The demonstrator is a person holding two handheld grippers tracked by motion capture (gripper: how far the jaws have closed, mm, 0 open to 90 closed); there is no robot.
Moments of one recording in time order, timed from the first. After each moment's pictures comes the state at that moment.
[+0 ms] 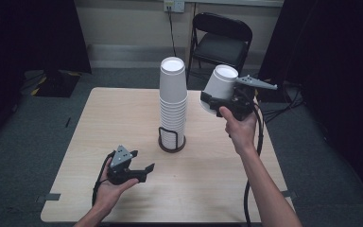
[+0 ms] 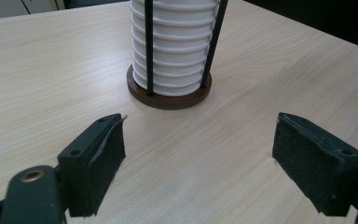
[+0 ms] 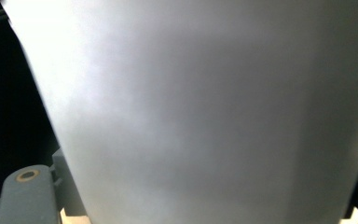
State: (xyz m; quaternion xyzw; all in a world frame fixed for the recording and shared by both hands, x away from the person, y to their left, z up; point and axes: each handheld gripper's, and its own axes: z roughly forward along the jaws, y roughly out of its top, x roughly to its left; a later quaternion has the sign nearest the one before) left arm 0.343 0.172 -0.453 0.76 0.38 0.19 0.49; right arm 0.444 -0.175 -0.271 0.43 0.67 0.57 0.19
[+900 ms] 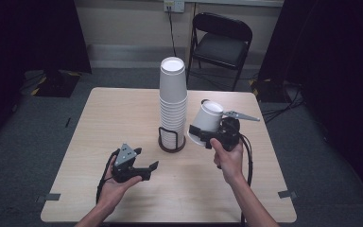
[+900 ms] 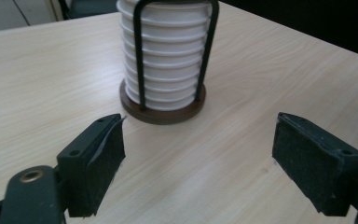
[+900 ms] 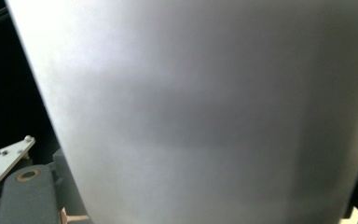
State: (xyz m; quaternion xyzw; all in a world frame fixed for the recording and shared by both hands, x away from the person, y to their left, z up) left arm 0.348 0.161 -0.449 0.76 0.38 0.19 0.50; right arm 0.412 -0.160 -0.359 0.45 0.68 0.58 0.06
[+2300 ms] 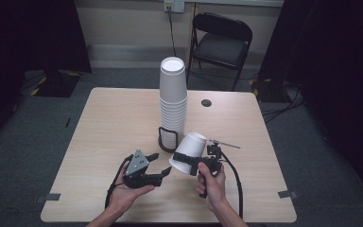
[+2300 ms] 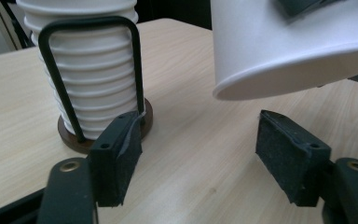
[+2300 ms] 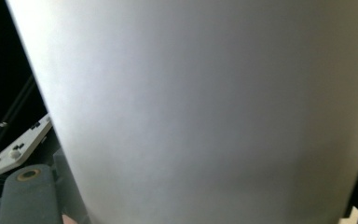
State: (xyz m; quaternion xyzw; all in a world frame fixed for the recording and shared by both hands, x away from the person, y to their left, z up) left arm 0.333 0.127 -0.452 0.76 0.30 0.19 0.54; right arm 0.375 -0.128 -0.435 0.51 0.61 0.58 -0.15
